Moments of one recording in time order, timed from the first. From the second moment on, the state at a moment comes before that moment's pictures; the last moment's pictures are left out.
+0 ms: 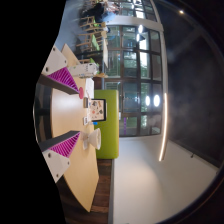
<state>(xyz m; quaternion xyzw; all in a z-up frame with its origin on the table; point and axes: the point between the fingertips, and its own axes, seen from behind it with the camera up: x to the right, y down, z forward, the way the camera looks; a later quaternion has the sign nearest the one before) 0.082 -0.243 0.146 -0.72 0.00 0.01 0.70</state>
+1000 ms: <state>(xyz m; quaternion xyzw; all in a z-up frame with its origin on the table) -0.142 -0.016 0.091 -0.75 -0.07 0.01 0.66</state>
